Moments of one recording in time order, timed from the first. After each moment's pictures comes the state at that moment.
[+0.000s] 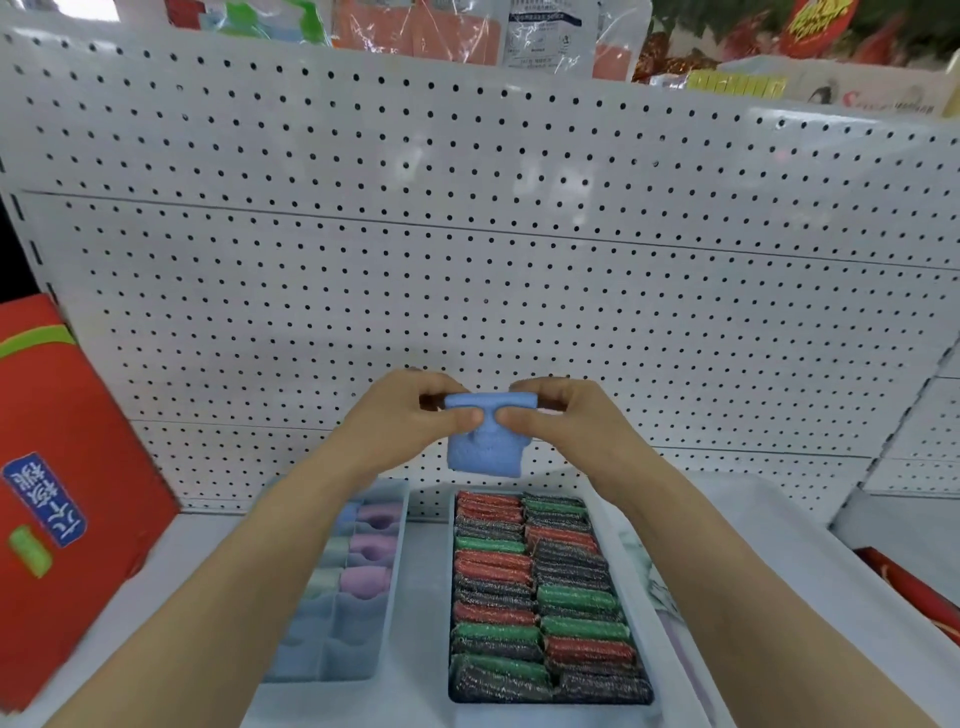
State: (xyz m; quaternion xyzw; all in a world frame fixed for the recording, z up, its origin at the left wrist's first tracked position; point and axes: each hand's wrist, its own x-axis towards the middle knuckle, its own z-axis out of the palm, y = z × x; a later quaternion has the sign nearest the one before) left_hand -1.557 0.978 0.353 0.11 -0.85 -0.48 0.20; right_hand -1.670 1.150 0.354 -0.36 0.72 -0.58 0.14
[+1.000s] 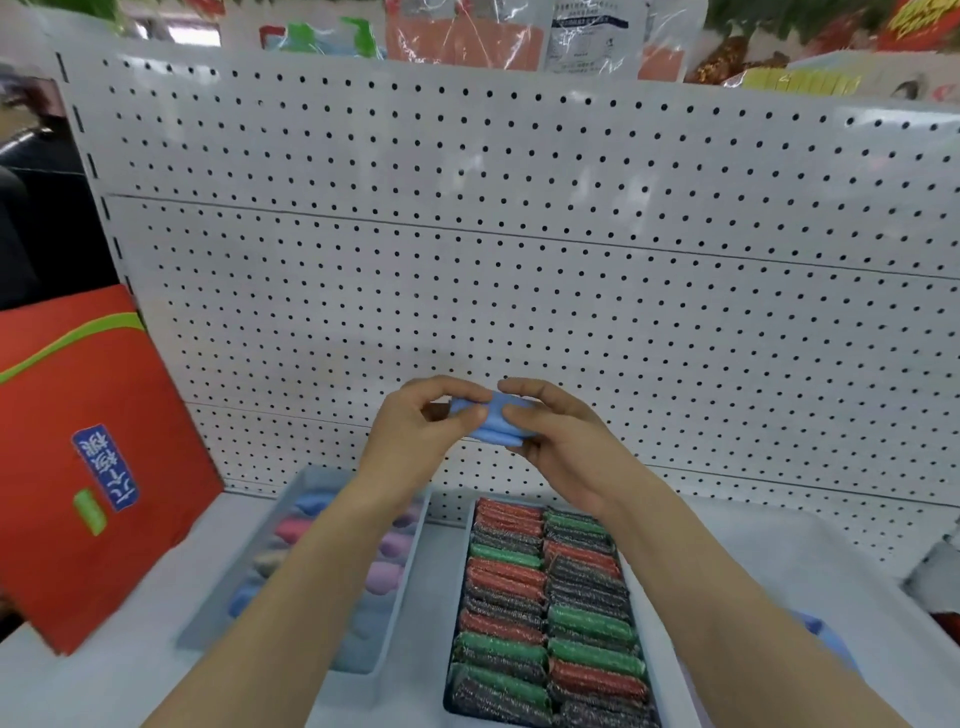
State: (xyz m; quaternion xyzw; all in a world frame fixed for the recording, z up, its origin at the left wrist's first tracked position) left_hand -1.566 1.003 0.326 0.15 -0.72 -0.56 0.37; right_hand -1.690 1.126 0.333 -0.33 0.51 -0.71 0.35
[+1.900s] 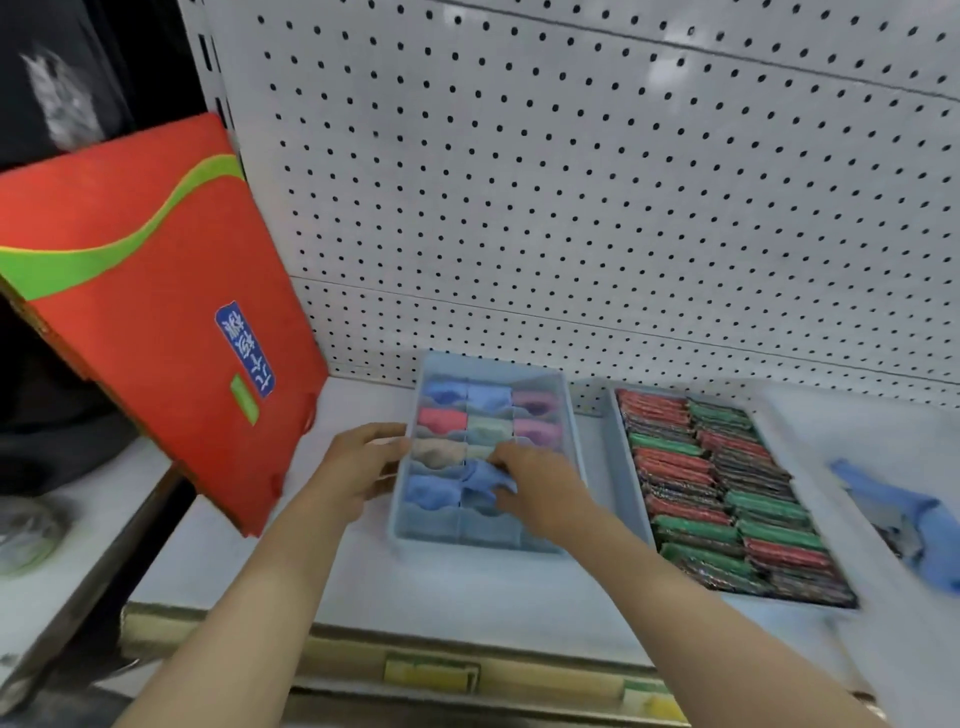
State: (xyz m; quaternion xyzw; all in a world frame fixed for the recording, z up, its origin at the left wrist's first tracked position) left_hand -1.402 0.798 0.142 0.41 -0.55 -0.71 0.12; right_hand -1.539 0.971 0.144 -0.46 0.88 -0.09 0.08
